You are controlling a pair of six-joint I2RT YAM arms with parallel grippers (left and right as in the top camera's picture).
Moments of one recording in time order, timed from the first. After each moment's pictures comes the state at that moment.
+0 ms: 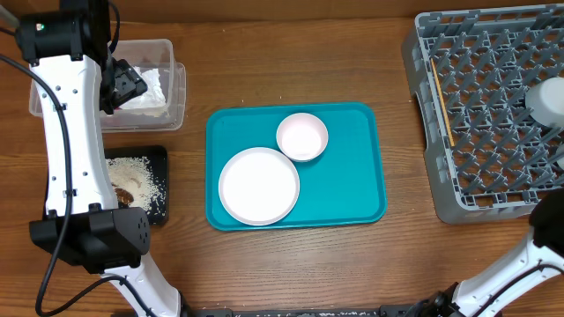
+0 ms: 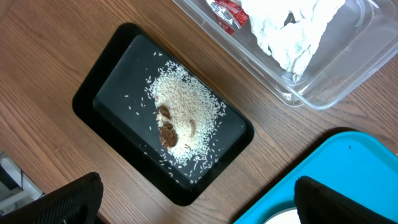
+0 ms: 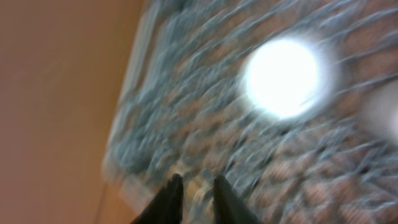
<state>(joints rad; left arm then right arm) 0.13 1.97 2.26 -1.69 -0.31 -0.59 -0.67 2.13 2.44 -1.30 -0.37 0.59</state>
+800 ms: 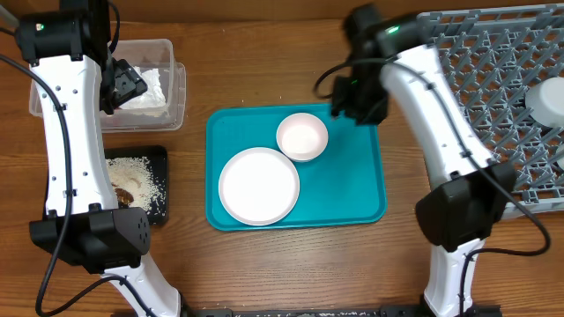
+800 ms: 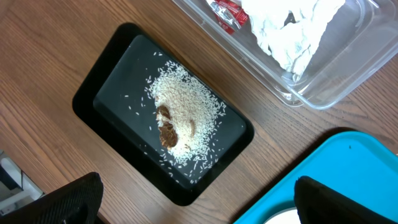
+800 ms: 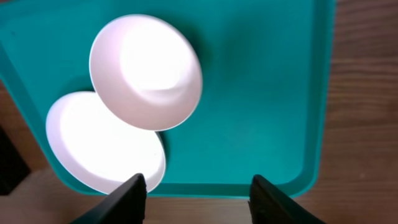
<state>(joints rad) 0.13 1.97 2.26 -1.69 -0.31 -0.59 0.37 2.11 2.15 -1.55 -0.16 0.49</state>
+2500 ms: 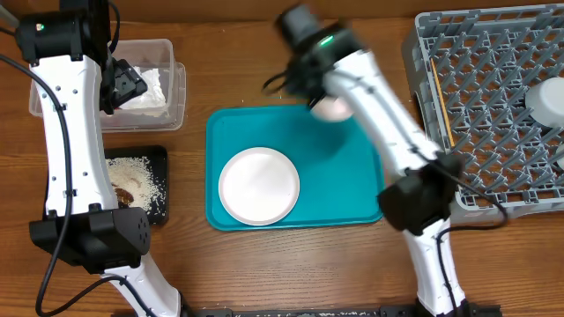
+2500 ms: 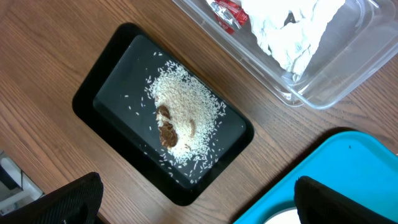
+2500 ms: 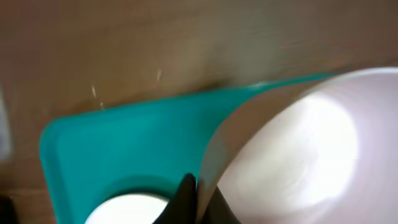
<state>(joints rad) 0.13 1.97 2.26 -1.69 -0.31 -0.59 0.47 2.32 2.53 -1.44 0.10 0.63</state>
